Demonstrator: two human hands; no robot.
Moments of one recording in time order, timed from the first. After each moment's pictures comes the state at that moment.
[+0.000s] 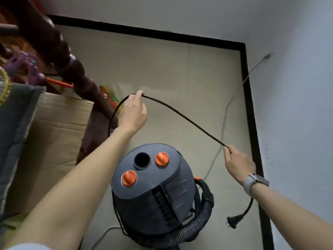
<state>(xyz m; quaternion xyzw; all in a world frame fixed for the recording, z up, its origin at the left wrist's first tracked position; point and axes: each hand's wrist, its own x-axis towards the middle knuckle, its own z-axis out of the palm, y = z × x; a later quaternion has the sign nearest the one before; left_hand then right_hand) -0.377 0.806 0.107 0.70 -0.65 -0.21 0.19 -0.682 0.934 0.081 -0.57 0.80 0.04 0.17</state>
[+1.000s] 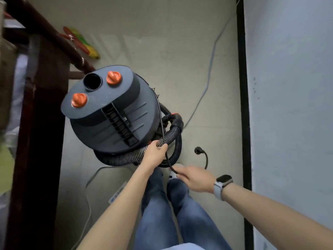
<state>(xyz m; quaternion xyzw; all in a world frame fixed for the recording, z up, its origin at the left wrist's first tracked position) -0.568 1.145 -0.007 0.71 -0.34 -0.61 0.07 -0.723 1.201 0.007 -0.71 0.47 0.13 0.51</state>
